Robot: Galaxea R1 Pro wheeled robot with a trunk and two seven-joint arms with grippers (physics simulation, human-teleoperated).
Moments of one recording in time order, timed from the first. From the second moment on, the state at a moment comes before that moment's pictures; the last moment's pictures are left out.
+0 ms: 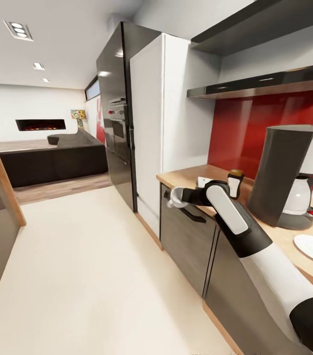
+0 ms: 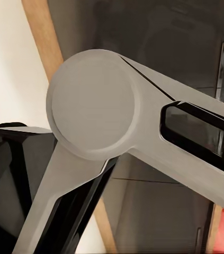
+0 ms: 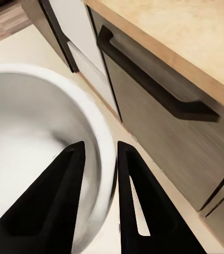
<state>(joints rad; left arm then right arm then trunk) -0.06 0.31 -0.25 -0.03 0.60 0.03 -1.57 -1.00 -0.06 0.47 -1.33 -1.22 0.86 -0.99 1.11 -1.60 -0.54</state>
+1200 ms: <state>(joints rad) -0.06 0.31 -0.25 -0.03 0.60 0.03 -1.57 -1.00 -0.06 0.47 -1.33 -1.22 0.86 -0.99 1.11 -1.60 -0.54</state>
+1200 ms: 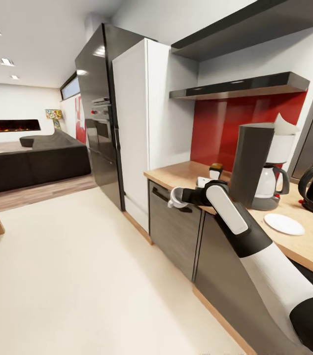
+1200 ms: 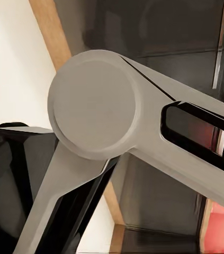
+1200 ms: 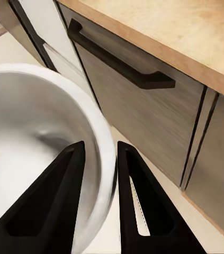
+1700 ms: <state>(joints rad) -0.06 0.31 -0.25 -0.03 0.60 0.03 -1.57 -1.00 -0.06 0.46 -1.35 -1.22 0.86 -1.00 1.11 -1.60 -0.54</state>
